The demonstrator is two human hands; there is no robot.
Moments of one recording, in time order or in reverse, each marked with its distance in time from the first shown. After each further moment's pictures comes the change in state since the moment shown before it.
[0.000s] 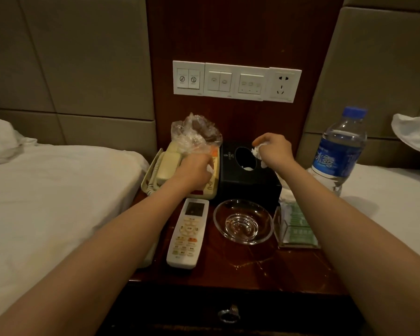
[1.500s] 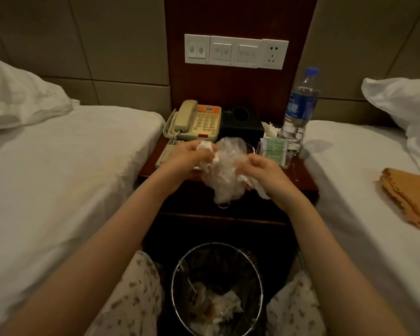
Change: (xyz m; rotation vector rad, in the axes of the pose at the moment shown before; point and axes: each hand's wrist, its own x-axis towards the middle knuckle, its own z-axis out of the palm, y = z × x) left_hand -0.236 0.068 -0.082 -1.092 -0.176 -0.321; right_hand -0.249 0.022 -0.032 0.422 -0.446 -0.060
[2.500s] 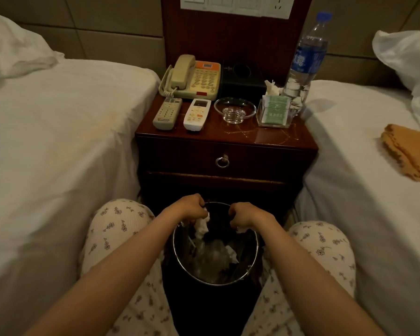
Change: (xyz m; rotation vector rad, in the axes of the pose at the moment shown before) left_hand -0.030 -0.166 0.028 0.740 -0.354 -0.470; right_hand -0.047 0.129 0.062 -0.689 -0.426 0.617
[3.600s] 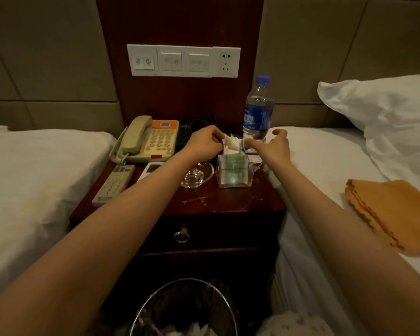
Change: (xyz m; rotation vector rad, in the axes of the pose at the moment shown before) left_hand 0.056 0.234 -0.146 -0.071 0.504 0.583; right_hand 0.017 0.018 -0.267 0.679 1.075 -0.105
